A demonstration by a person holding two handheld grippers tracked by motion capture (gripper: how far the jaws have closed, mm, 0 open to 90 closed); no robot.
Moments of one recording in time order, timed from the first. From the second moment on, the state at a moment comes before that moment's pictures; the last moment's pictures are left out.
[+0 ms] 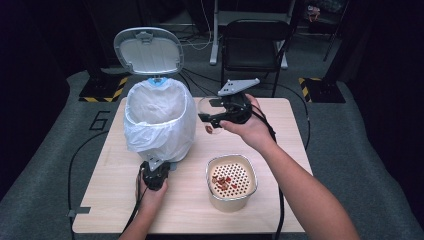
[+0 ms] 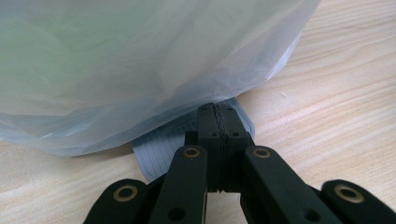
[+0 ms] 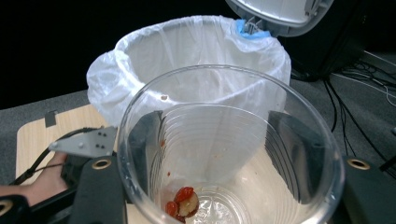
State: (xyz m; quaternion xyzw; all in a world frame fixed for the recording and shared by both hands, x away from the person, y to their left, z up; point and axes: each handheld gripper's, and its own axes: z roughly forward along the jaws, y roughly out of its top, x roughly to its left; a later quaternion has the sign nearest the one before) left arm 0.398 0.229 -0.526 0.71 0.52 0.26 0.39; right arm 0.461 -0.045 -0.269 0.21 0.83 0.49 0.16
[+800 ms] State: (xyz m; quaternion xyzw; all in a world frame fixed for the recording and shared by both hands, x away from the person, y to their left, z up) left arm 0.397 0.230 -0.525 0.72 0.51 0.26 0.39; right arm 0.493 0.020 -0.242 0.22 0.83 0.50 0.16
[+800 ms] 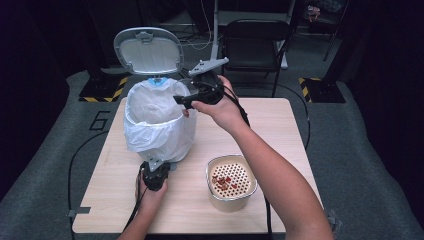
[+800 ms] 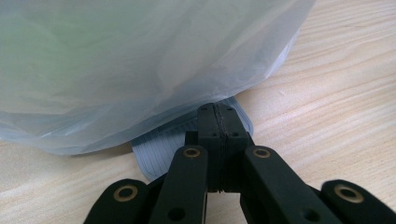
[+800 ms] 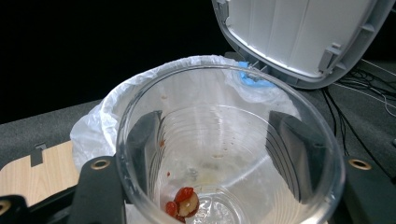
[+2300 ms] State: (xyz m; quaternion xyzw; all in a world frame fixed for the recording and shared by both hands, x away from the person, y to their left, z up) left arm 0.396 0.231 -0.525 0.72 0.51 0.26 0.39; right arm 0.522 0.117 -0.263 0.24 0.83 0.46 0.18
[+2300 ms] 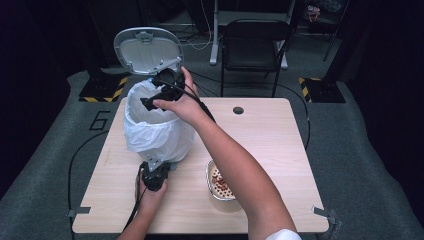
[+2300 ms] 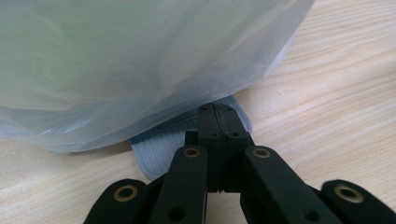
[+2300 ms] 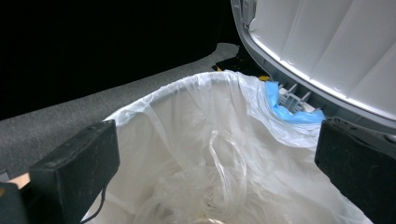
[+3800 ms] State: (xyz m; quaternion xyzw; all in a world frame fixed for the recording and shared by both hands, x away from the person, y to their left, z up) left arm 0.374 0.273 -0.504 0.76 0.49 0.17 0.39; right arm 0.472 -0.104 -0.326 0.33 0.80 0.43 0.25
